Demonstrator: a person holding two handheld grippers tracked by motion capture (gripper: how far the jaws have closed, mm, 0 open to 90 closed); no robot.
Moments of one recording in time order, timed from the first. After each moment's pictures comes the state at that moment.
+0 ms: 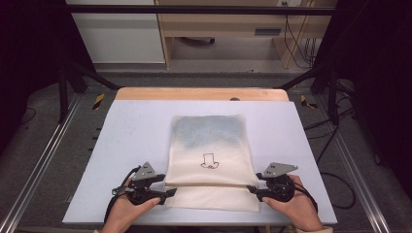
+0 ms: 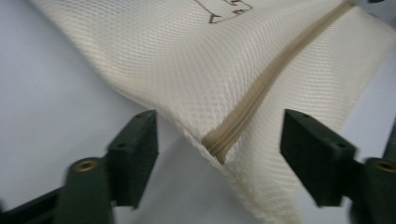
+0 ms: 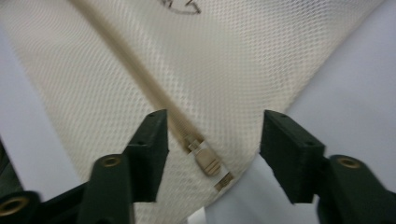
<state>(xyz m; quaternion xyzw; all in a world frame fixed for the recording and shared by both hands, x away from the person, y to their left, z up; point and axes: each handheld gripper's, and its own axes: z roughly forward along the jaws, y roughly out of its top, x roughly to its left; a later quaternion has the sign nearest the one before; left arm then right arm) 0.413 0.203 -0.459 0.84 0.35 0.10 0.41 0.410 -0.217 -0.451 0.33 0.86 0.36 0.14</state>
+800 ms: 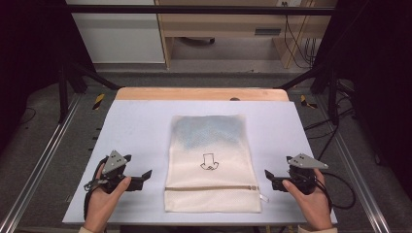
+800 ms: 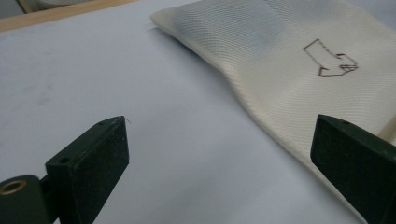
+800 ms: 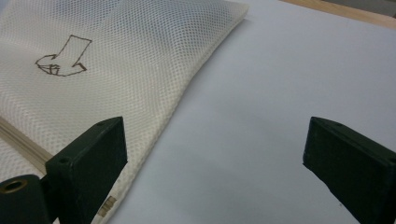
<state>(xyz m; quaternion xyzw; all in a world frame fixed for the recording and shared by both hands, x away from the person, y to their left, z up) 0.431 0.271 -0.441 0.78 0.40 0.23 0.43 0.420 -0.269 -0.442 0.44 0.76 0.40 0.25</state>
